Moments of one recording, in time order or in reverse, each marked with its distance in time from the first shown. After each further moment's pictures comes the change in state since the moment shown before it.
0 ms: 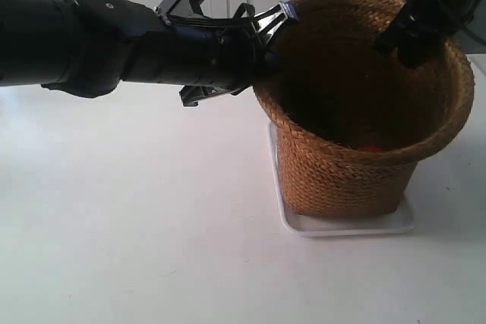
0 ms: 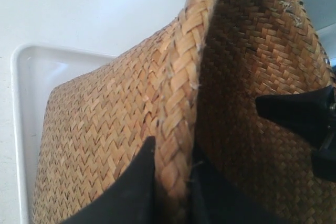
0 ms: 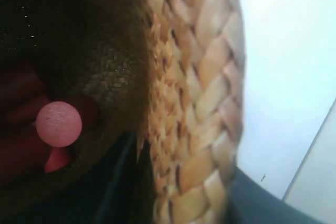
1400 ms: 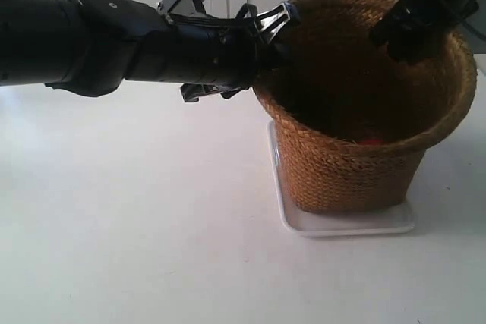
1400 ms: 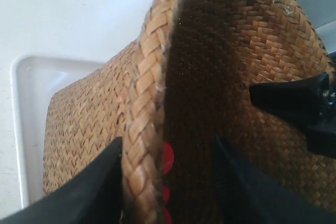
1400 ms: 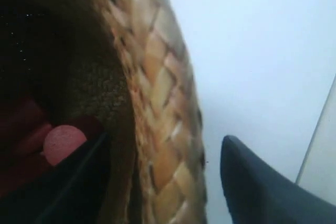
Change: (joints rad) left arm -0.002 0.012 -0.008 0.007 -0.009 0.035; right arm 0.000 0.002 0.000 -0.013 -0.077 0.094
